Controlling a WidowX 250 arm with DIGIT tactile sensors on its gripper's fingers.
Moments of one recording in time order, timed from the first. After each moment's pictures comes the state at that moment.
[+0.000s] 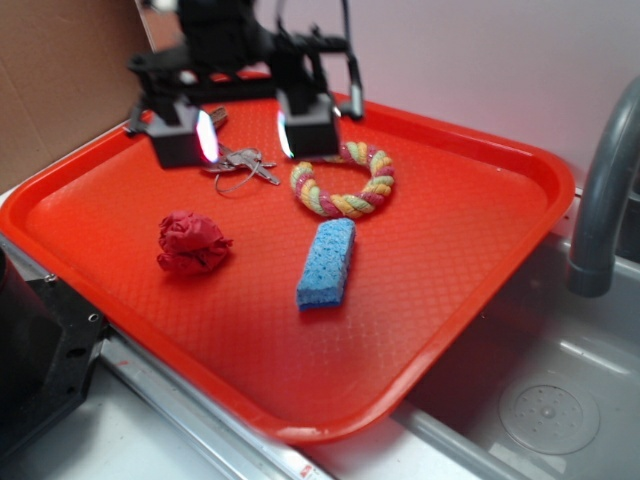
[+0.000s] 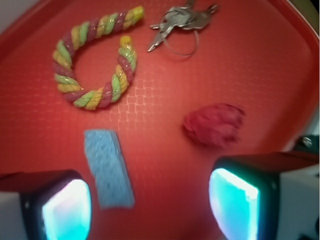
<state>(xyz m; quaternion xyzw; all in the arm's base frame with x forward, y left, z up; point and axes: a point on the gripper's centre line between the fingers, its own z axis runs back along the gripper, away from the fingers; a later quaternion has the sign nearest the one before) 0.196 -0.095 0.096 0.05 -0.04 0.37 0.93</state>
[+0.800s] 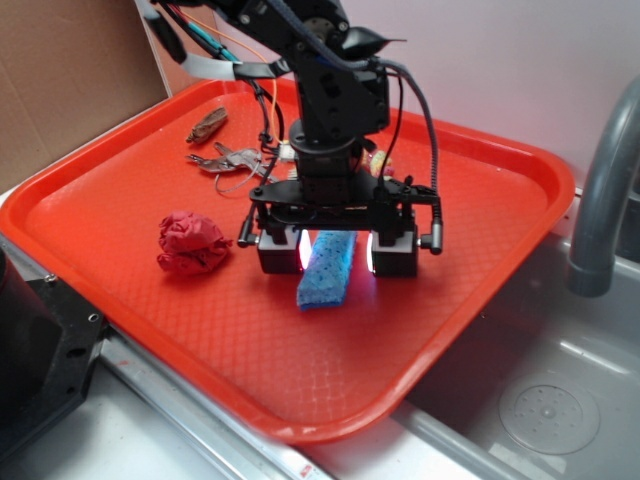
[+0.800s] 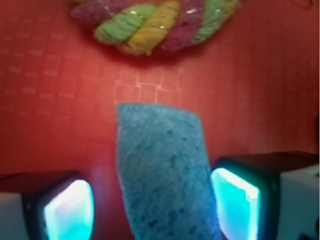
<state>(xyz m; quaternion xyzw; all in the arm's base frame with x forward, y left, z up) 0.217 -0.121 0.020 0.02 -0.02 0.33 0.94</state>
